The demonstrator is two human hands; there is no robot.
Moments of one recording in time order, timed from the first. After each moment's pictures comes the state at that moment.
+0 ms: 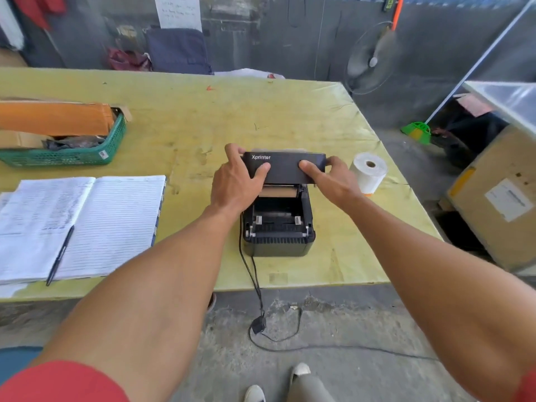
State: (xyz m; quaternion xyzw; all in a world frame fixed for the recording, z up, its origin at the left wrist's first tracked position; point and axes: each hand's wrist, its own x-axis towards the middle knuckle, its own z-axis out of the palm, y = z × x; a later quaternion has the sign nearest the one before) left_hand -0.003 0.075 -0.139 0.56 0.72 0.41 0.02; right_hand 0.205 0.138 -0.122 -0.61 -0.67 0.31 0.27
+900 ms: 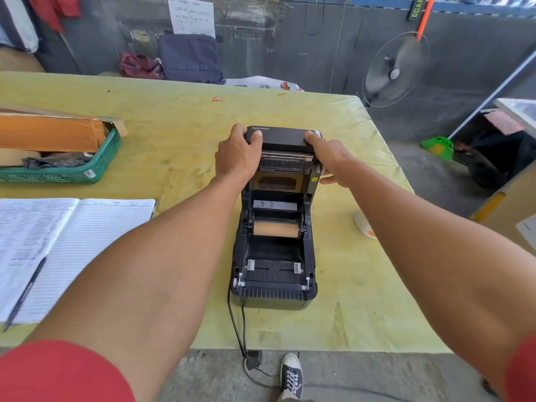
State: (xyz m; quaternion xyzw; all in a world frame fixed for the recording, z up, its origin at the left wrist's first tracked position) left_hand -0.024 0.228 -0.100 0.44 0.79 0.42 0.09; right_hand 0.152 0.287 -0.073 -0.61 -0.59 0.48 0.23
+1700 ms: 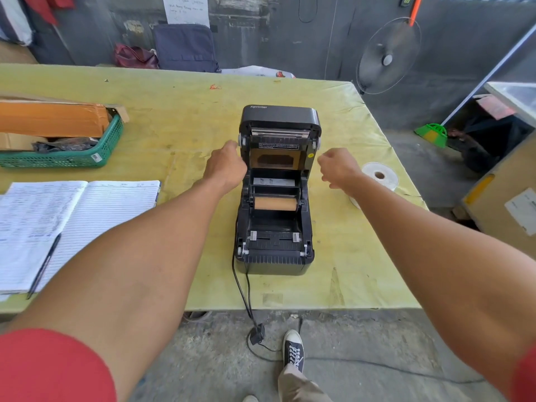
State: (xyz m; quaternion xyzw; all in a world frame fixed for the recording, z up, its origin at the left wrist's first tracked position) left_hand -0.027 0.150 -0.117 0.50 0.80 0.29 0.16; right_hand 0.195 0.222 -0.106 -0.63 -0.66 0.36 0.20
